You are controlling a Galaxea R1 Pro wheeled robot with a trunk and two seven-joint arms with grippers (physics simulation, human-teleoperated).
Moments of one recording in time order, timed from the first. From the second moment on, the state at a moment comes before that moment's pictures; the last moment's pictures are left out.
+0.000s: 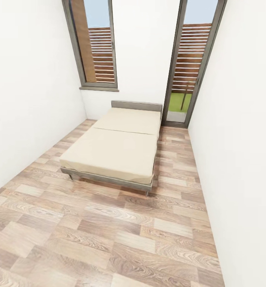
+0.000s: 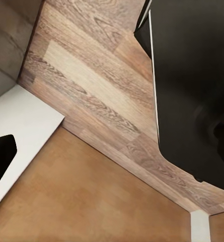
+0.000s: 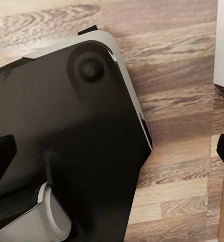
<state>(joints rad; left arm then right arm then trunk) 0.07 0.02 -0.57 -0.16 0.98 0.01 0.27 -0.12 -0.04 0.41 -0.08 -0.79 -0.13 -0.03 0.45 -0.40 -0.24</state>
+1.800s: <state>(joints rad) 0.07 0.02 -0.57 -0.16 0.98 0.01 0.27 -0.12 -0.03 0.41 -0.08 -0.79 -0.13 -0.03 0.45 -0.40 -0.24</state>
